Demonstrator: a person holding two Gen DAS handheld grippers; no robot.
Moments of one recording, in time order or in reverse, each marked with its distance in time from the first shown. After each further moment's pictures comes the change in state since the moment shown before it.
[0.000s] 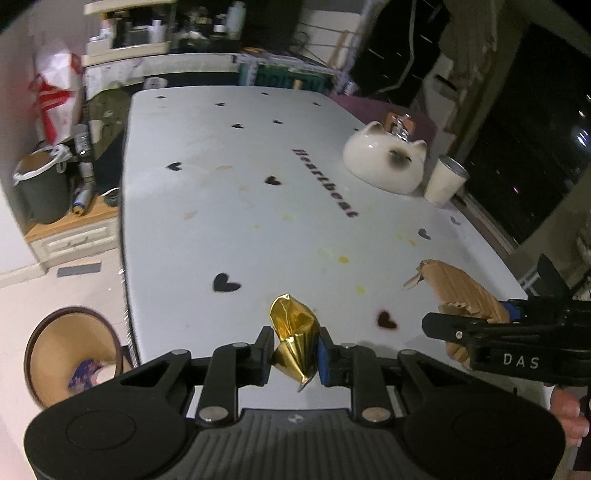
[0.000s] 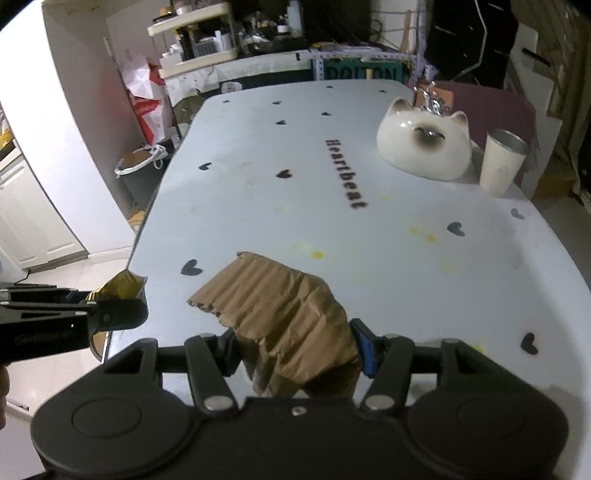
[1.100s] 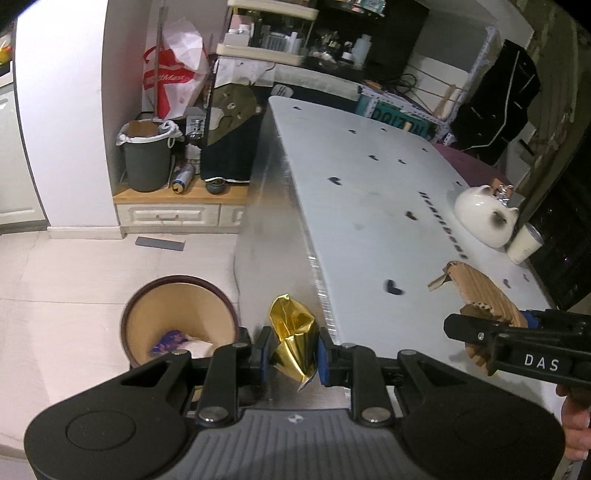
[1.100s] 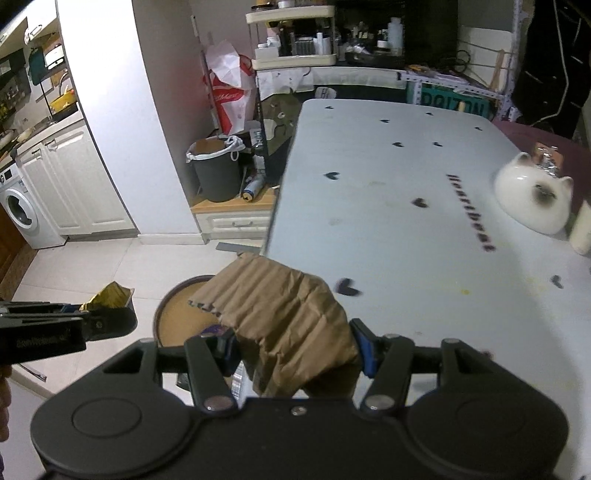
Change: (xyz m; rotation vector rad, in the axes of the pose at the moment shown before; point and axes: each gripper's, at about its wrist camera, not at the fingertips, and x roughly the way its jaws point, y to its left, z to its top) left arm -0.092 0.175 -0.034 -0.205 -0.063 0.143; right arm 0.009 0.186 0.015 -0.131 -0.003 0.103
